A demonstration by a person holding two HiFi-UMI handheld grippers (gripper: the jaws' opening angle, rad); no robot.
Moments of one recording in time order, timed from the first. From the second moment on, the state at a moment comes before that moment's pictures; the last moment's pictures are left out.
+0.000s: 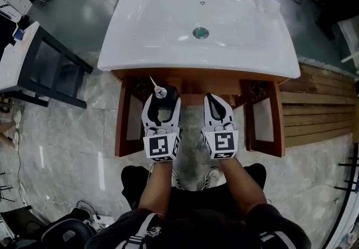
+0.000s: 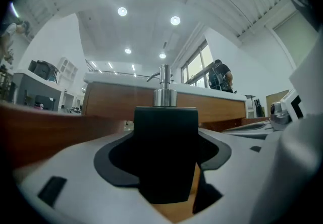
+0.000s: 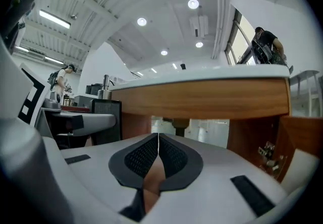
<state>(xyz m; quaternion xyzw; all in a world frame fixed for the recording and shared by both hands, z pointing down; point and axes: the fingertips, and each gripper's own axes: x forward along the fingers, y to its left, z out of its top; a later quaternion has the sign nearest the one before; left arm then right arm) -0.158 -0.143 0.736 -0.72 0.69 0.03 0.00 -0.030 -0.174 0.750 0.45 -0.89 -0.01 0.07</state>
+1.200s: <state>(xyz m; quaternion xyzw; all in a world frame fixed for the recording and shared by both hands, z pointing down) -0.179 -0.230 0.877 -0.70 0.71 0.03 0.03 -0.042 -0.176 0.888 0.43 -0.90 -0.06 0.06</state>
